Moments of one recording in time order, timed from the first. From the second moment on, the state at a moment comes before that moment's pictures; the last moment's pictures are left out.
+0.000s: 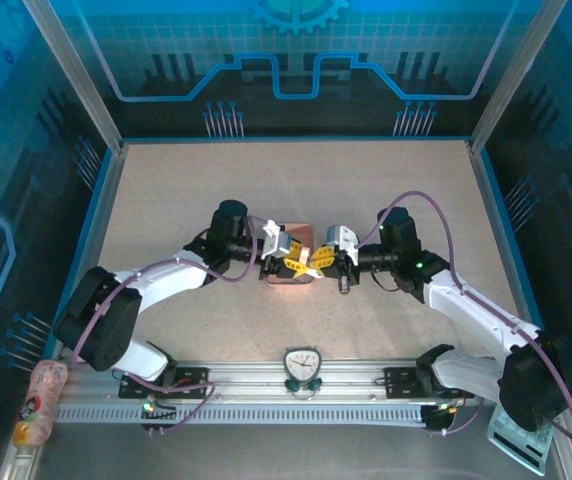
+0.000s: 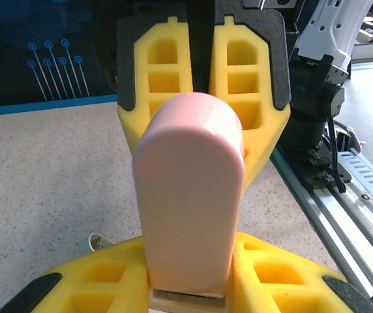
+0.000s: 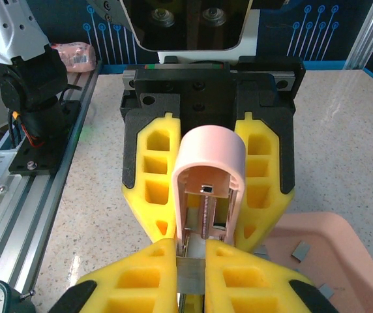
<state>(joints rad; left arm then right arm) -0.51 1.48 0.76 0.32 1.07 0.43 0.47 1.12 0.69 -0.08 -0.88 -0.47</state>
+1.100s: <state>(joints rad) -0.51 1.48 0.75 0.35 1.07 0.41 0.47 1.11 0.69 -0.17 -0.84 -0.51</state>
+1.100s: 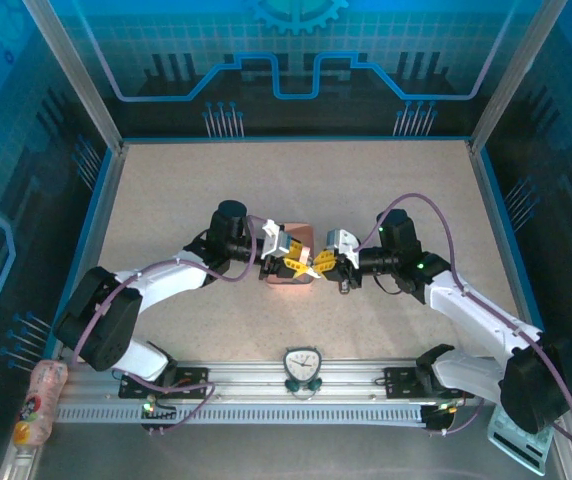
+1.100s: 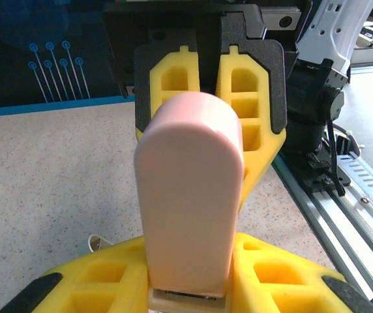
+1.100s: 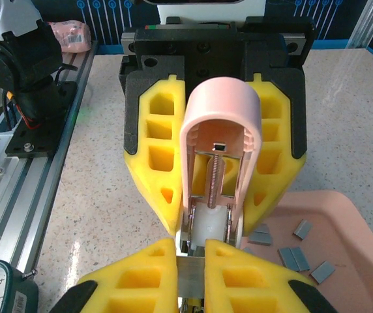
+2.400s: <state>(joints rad) -0.51 1.48 0.75 0.34 1.08 0.41 0.47 1.12 0.69 -0.14 -0.84 -0.52</state>
